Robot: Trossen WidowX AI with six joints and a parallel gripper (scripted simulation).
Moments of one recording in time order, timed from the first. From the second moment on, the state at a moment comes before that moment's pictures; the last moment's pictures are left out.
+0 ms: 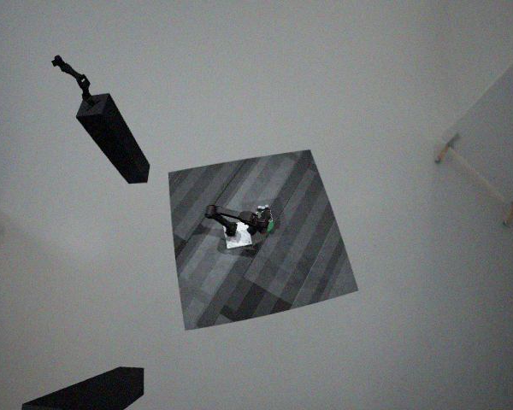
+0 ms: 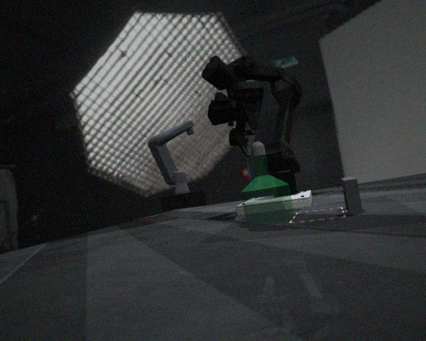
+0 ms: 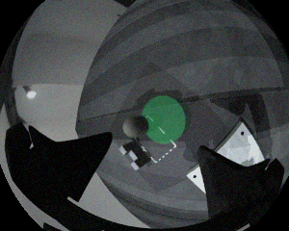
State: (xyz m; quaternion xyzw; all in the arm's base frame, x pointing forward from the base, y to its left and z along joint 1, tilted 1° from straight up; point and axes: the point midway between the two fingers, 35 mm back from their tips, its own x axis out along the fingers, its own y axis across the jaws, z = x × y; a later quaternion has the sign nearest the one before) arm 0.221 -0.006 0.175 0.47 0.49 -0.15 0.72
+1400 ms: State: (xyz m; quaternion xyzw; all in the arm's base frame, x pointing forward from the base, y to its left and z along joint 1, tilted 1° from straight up) arm 0.277 0.014 0.158 0.48 0.52 -0.46 0.54
